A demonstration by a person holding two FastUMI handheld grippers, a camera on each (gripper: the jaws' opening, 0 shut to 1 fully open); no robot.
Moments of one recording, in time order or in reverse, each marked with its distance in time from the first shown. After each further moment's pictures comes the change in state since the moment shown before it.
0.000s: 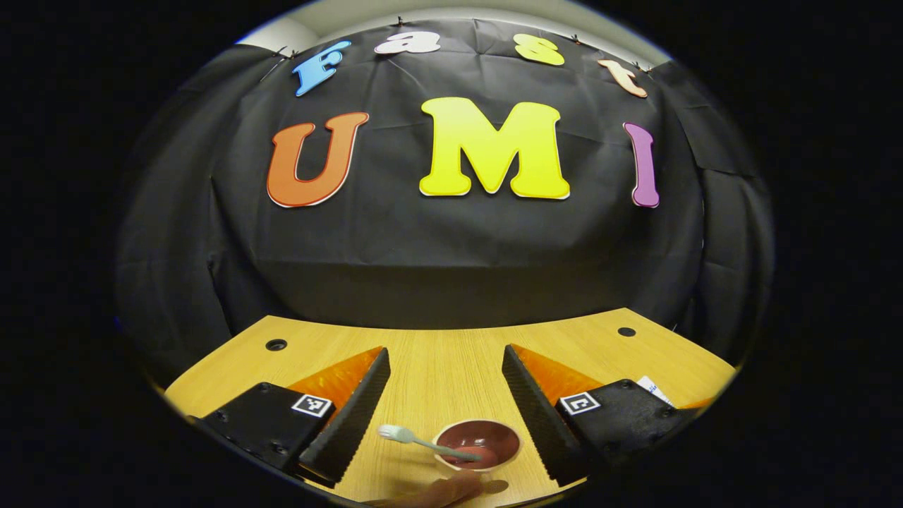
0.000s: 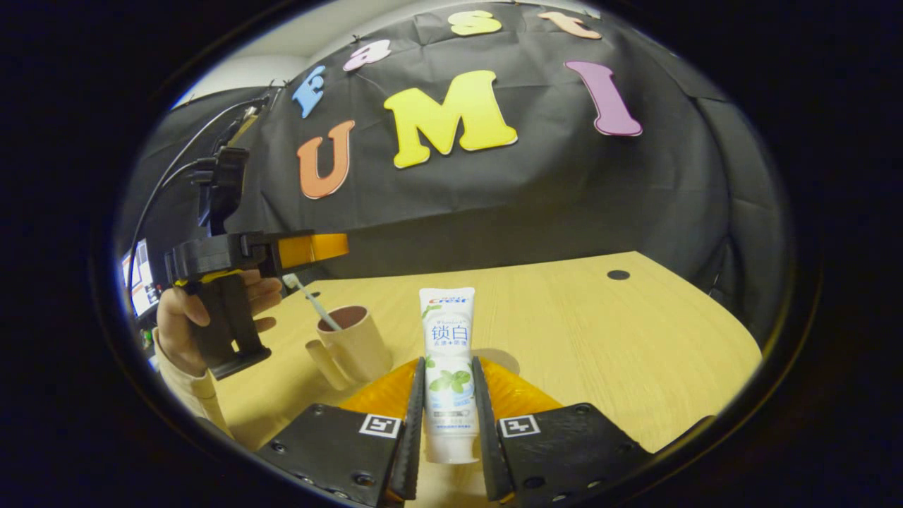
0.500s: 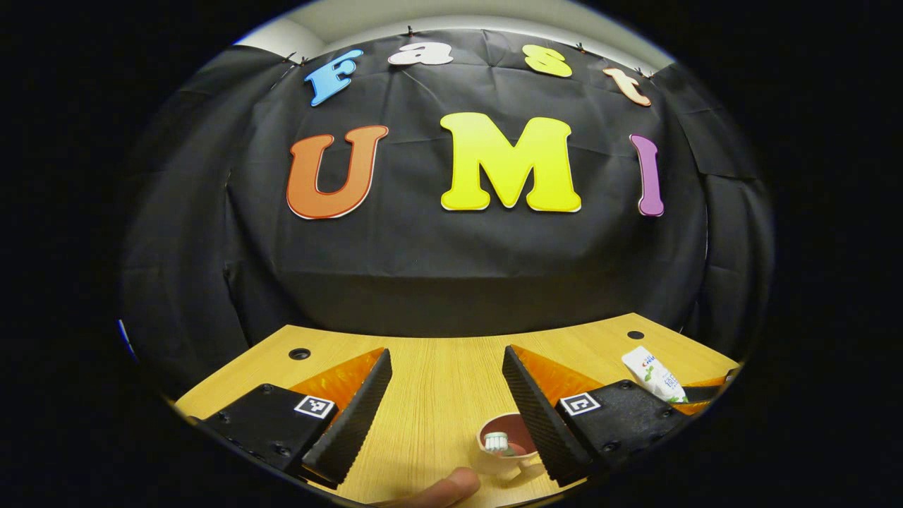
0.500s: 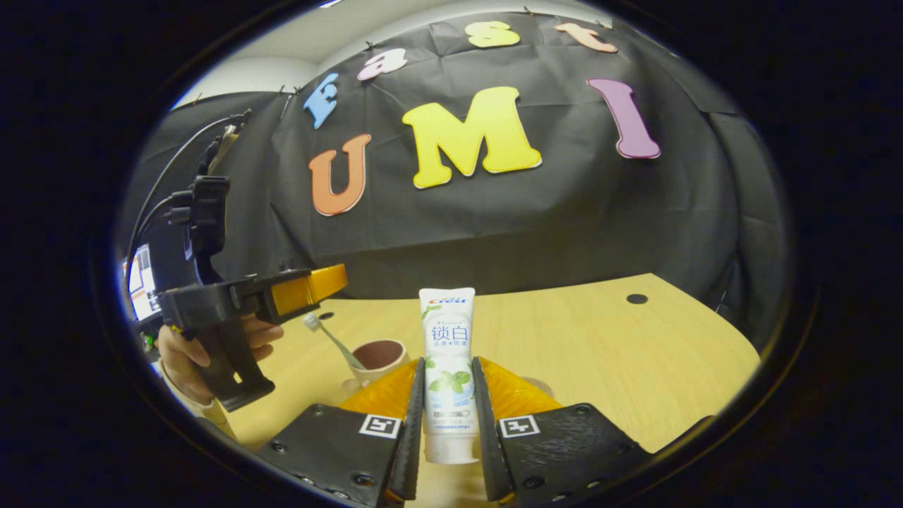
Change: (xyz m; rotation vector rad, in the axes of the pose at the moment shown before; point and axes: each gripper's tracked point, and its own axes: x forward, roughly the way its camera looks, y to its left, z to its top) left arm -0.021 0.035 0.008 0.009 -0.035 0.017; right arm 0.016 0.059 0.039 -0.004 -0.063 0.042
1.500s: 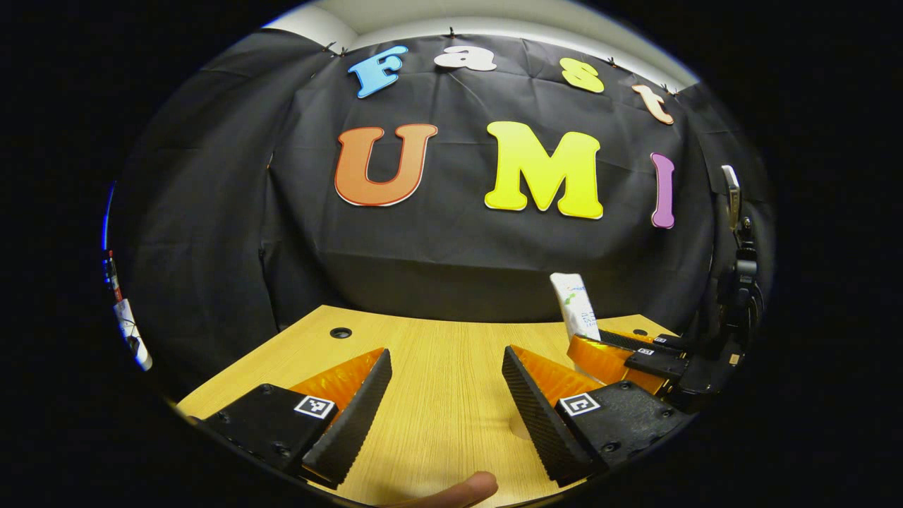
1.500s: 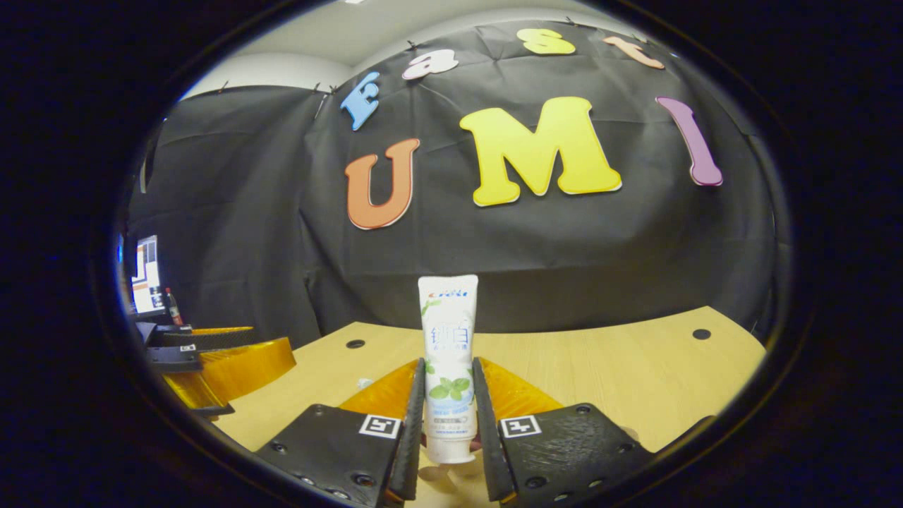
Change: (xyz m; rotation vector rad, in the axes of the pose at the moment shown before) left arm -0.064 0.067 -0.019 -0.092 0.036 0.047; right arm 0.090 0.093 0.026 -0.074 -0.081 0.096
